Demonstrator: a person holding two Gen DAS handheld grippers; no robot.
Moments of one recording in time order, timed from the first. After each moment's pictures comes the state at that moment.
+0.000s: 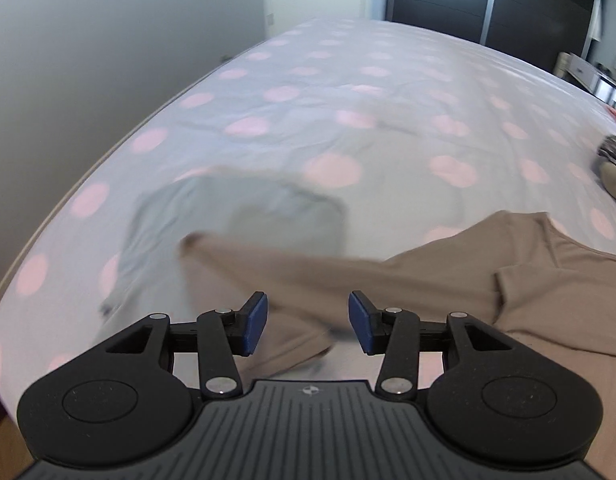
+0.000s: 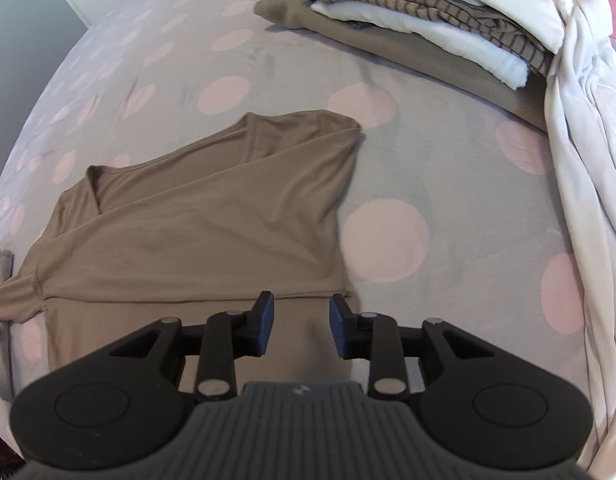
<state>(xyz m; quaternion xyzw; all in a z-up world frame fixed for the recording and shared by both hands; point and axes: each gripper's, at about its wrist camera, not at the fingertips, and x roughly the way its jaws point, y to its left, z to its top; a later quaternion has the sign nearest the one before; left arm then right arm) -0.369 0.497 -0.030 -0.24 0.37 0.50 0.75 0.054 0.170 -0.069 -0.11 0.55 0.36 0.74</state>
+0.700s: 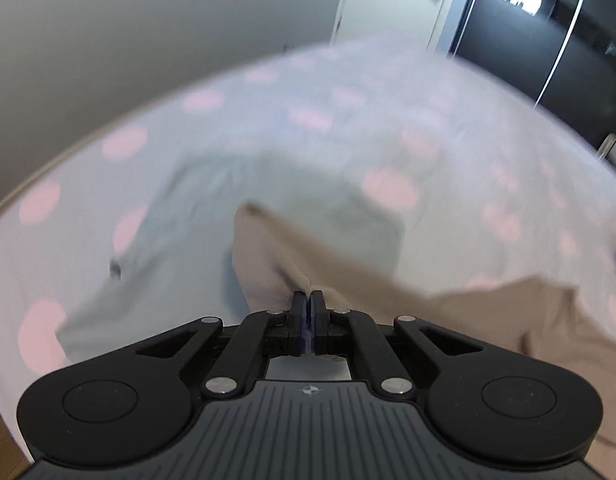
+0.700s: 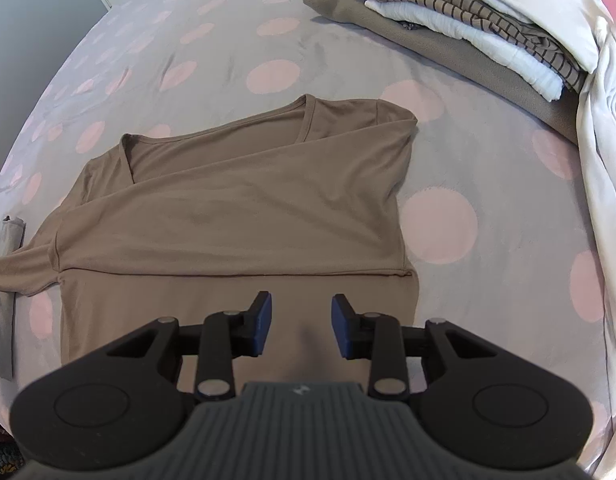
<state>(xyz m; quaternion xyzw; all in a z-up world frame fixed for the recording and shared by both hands) -0.406 0.514 -0.031 -0.32 0.27 0.55 0.72 0.012 0.194 -0.066 -0.14 0.54 0.38 0.74</state>
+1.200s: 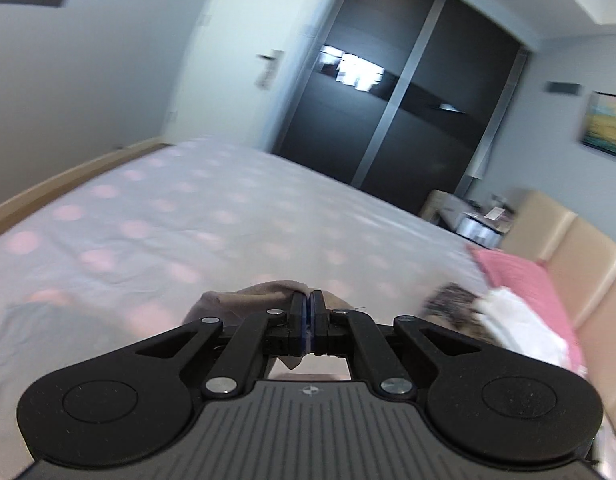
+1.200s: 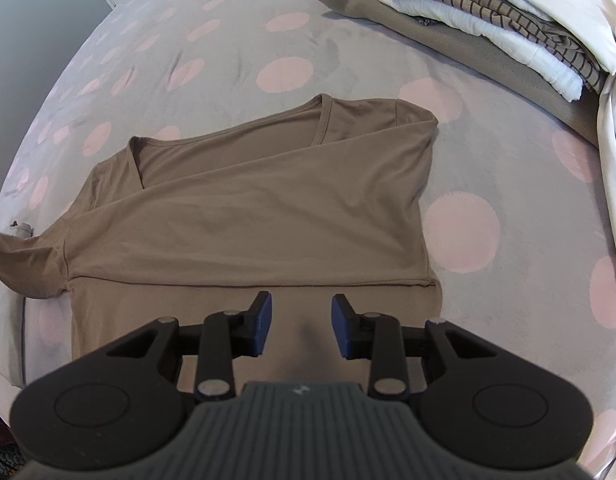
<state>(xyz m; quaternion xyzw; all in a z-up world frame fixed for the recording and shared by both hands) -0.295 0.444 0.115 -0.26 0.14 0.35 0.89 0.017 0.206 -0.066 -0.12 0.55 0.39 0.73</state>
